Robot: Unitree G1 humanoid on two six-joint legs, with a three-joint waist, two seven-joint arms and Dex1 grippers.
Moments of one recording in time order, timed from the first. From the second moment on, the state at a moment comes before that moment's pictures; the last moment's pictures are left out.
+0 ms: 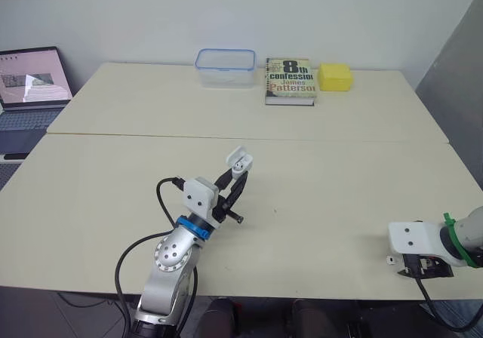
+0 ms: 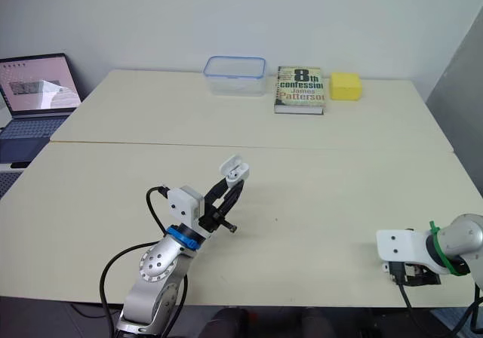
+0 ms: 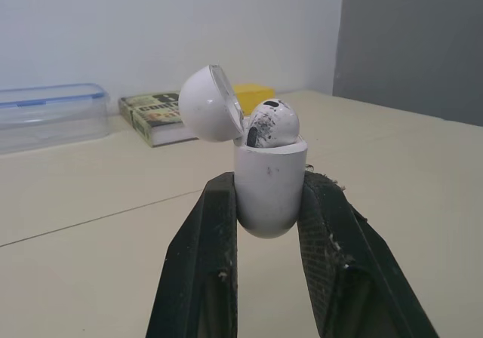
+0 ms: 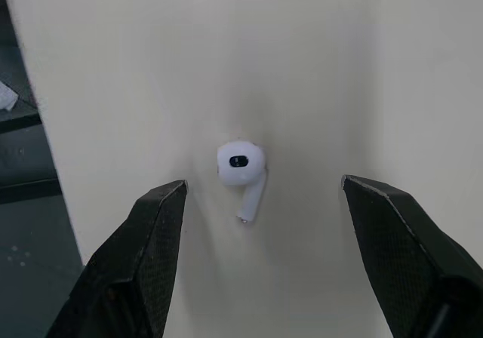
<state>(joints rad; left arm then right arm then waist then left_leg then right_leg) -0.01 0.18 -0.12 -0.27 -0.20 -0.05 -0.40 0.10 -1.30 0.03 -0.44 -0.06 0.44 1.21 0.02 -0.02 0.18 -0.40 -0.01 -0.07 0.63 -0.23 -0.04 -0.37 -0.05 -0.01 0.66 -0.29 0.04</state>
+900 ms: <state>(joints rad) -0.01 0.18 -0.11 -0.27 -0.20 -0.03 -0.40 0.07 -1.26 0.08 -0.44 -0.07 0.46 1.20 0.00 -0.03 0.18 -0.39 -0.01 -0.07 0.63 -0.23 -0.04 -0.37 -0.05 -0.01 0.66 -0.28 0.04</state>
